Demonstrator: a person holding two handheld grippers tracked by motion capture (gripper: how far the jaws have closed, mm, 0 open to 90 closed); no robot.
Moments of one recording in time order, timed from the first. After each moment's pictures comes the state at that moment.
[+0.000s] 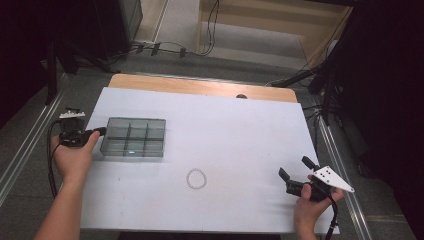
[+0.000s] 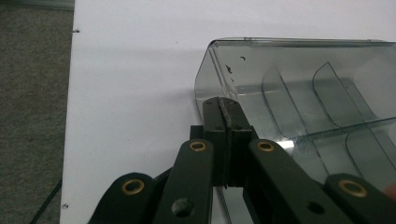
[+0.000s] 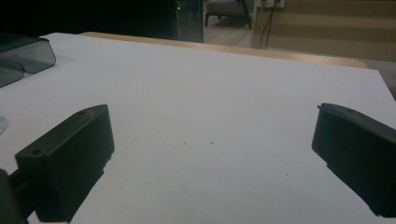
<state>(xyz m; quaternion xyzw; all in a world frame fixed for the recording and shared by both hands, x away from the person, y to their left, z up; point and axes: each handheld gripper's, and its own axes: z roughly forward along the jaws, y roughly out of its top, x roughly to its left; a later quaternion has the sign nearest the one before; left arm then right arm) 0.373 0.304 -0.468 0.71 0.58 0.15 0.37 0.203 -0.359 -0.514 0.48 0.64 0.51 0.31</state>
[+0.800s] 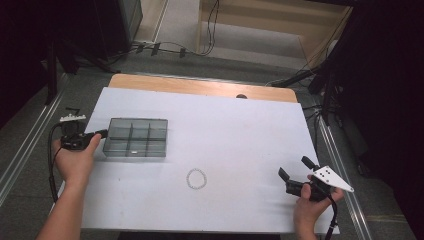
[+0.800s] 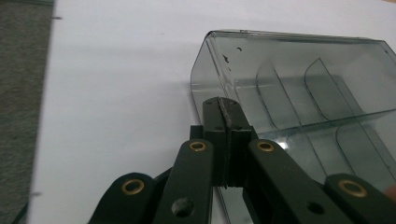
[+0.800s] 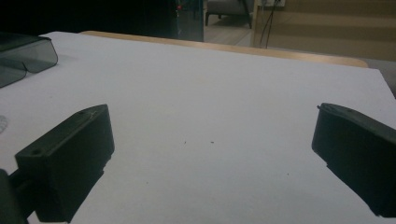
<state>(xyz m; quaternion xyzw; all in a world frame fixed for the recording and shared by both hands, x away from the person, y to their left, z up) 0.365 0.297 -0.472 0.70 0.58 0.13 0.39 0.204 -0.359 -0.514 0.48 0.64 0.51 0.31</state>
